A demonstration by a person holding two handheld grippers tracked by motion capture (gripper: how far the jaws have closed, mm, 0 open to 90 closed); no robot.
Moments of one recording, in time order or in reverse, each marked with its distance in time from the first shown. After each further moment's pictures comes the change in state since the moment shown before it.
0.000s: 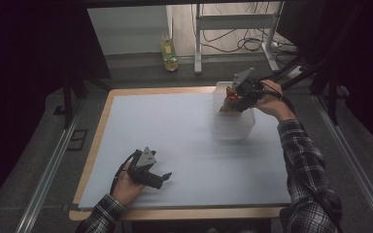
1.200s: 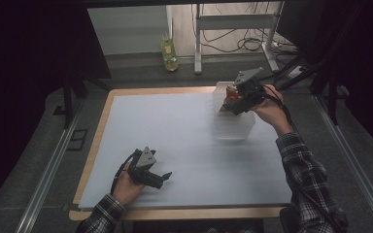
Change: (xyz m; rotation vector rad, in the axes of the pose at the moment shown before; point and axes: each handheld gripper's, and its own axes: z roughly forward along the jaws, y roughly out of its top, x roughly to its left) left arm 0.001 0.000 0.001 -0.009 0.009 0.004; right arm 0.021 0.009 -0.024 -0.151 -0.031 0.201
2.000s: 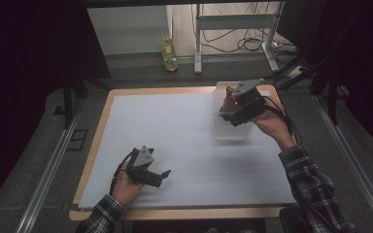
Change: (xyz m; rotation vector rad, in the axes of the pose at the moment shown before) left arm 0.002 0.002 -0.007 -0.044 0.026 -0.021; right arm 0.038 -0.005 -0.017 -0.022 0.014 -0.004
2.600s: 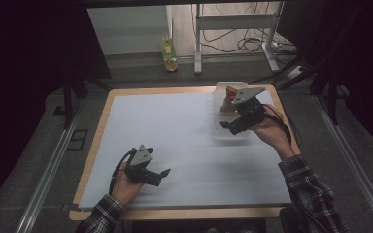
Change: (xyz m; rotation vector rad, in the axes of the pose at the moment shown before) left arm 0.002 0.000 -0.002 -0.035 -0.017 -0.034; right arm 0.021 -0.009 -0.005 -0.034 0.030 0.008
